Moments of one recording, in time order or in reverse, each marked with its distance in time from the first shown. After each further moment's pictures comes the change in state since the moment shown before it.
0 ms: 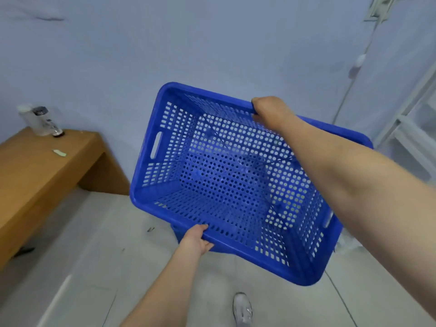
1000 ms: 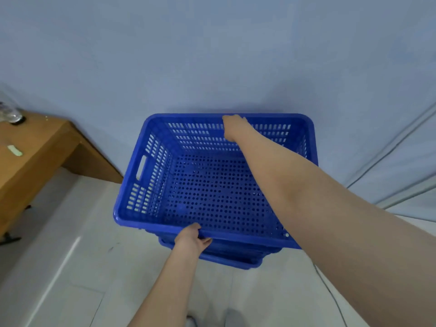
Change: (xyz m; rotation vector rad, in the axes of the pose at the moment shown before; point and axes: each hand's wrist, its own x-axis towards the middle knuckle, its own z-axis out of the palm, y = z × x) left_hand 0.183 0.164 0.158 -0.234 0.232 -0.075; right_hand 0.291 0.024 0.266 0.213 -0.561 0.095
